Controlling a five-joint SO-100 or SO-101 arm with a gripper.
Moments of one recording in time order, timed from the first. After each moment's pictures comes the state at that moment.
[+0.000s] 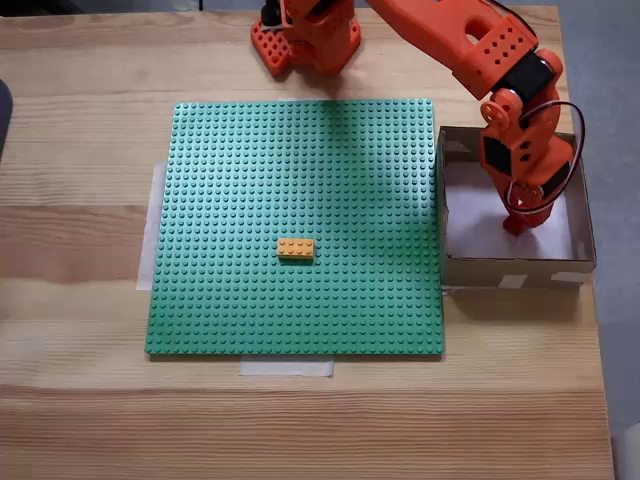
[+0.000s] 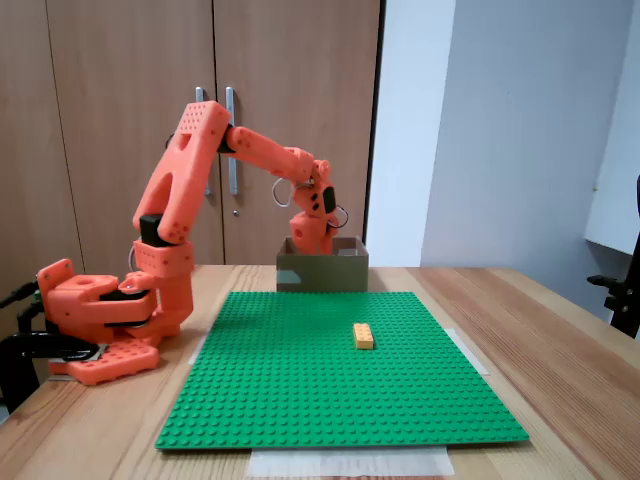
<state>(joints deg) -48.7 61.2 75.1 60.0 2.0</state>
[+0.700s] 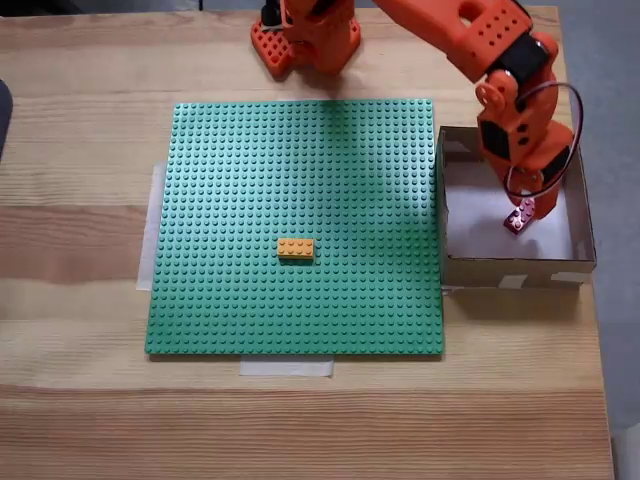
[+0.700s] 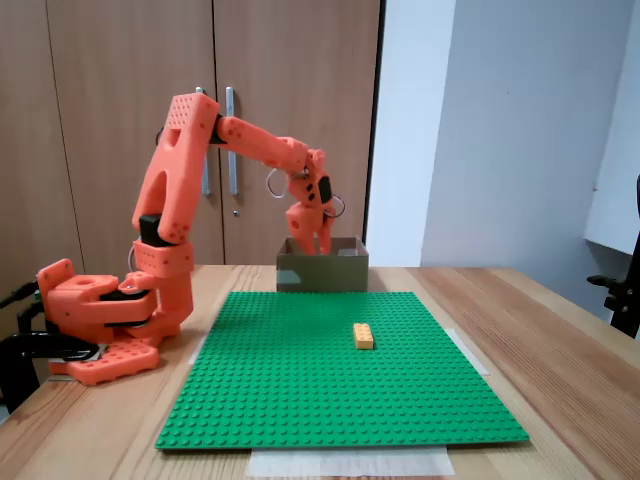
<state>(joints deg) -49.1 68.6 79.9 58.6 1.6</state>
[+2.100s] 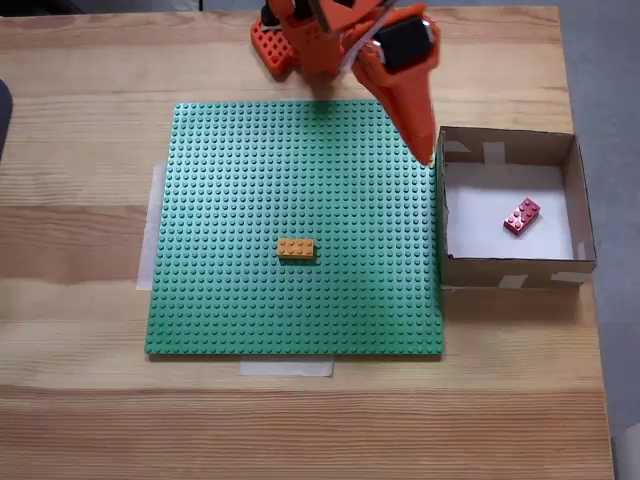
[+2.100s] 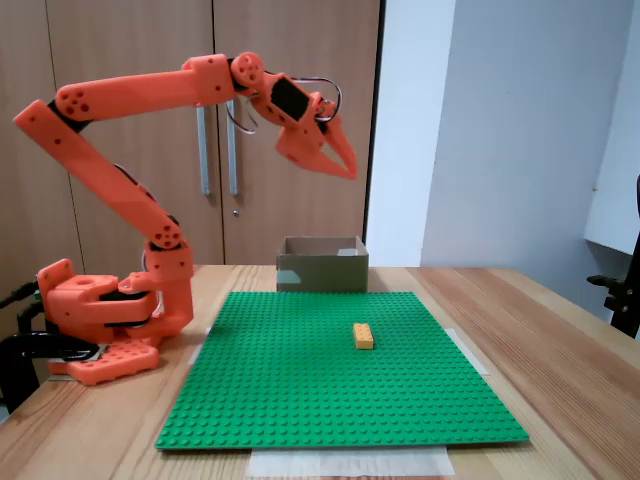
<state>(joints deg) -24.5 131.8 116.5 44.1 -2.5</state>
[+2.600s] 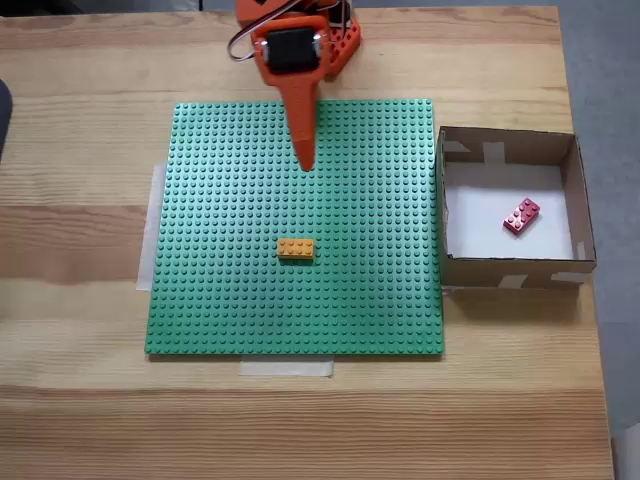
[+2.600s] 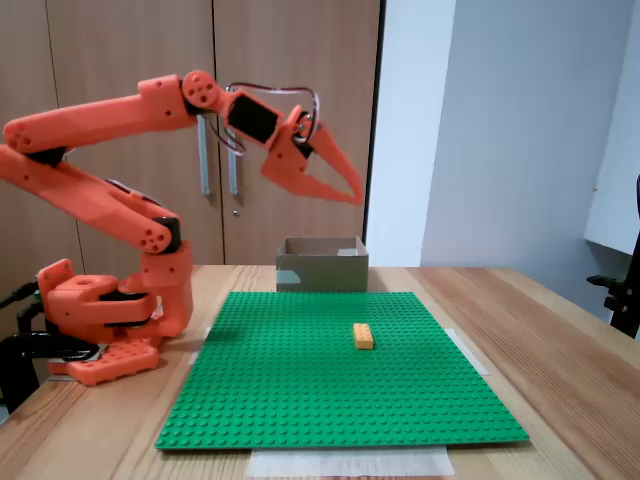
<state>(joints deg) -6.9 153.3 139.4 41.6 1.2</state>
